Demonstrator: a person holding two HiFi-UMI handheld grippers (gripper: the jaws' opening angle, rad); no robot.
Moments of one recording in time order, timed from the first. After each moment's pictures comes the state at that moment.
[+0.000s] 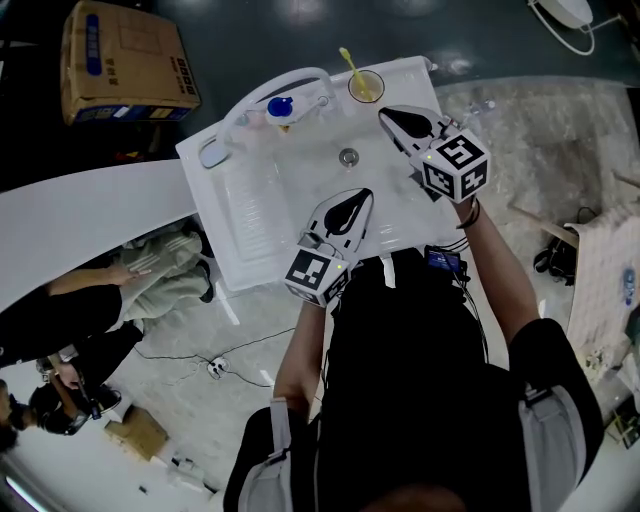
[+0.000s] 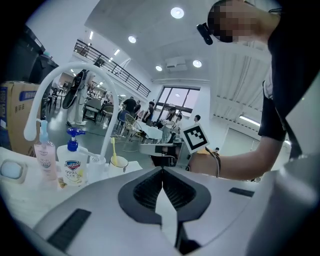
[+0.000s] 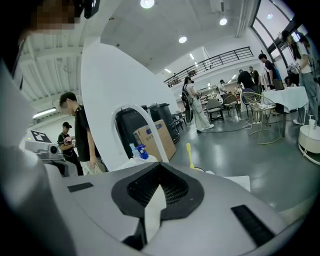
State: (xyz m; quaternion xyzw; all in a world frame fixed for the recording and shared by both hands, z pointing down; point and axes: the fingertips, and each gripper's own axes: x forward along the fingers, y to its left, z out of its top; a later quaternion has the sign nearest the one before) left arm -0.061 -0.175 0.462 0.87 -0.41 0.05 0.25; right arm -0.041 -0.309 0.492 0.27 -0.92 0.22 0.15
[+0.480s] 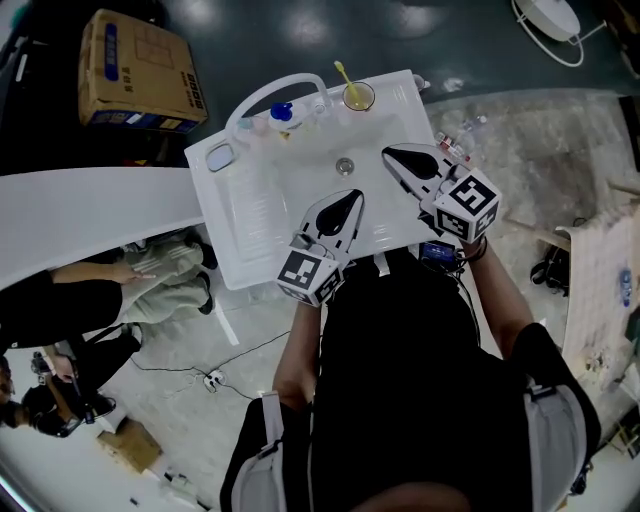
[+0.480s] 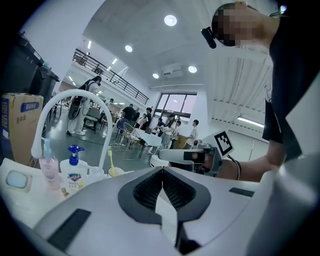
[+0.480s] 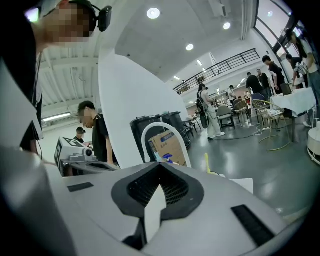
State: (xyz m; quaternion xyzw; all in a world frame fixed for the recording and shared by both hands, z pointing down) left arm -0.057 -0.157 0.415 0.88 -0.42 0.03 0.21; right arm -0.017 -0.222 0.415 0.22 -0.95 0.21 0.10
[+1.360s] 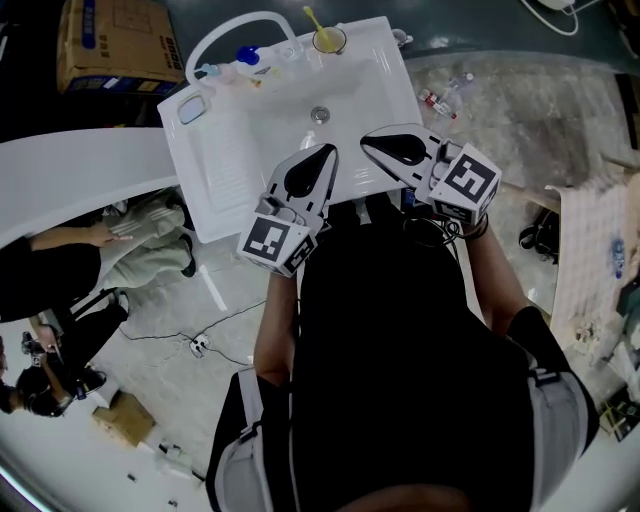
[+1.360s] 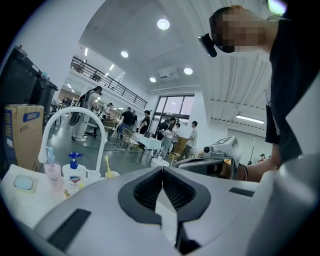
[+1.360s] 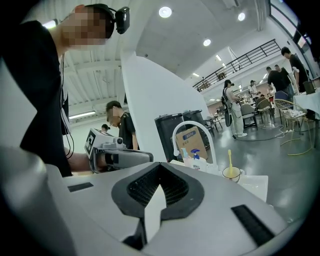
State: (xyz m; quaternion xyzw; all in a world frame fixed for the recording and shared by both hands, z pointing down) left arm -0.039 -0.120 0.386 0.88 -0.44 0.03 0.18; right arm 0.001 -0.125 0.387 0.10 -0.98 0.17 0.09
